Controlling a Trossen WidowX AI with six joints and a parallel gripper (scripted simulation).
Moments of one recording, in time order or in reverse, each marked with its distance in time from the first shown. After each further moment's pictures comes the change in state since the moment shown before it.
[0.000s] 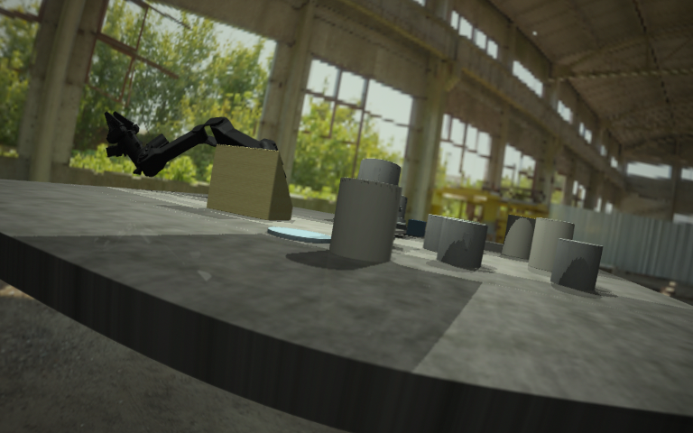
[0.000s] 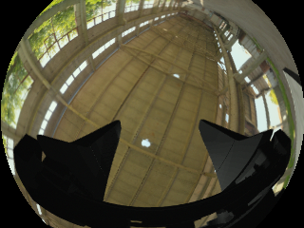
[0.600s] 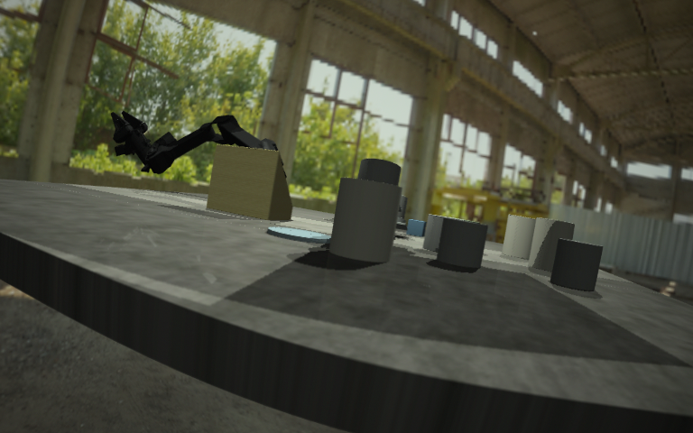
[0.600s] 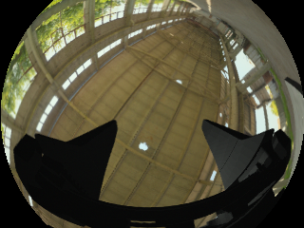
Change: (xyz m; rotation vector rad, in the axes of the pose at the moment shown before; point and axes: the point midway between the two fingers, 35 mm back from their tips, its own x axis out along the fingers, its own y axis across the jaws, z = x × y) arm -0.010 0.028 -0.014 -0.073 -0.037 0.031
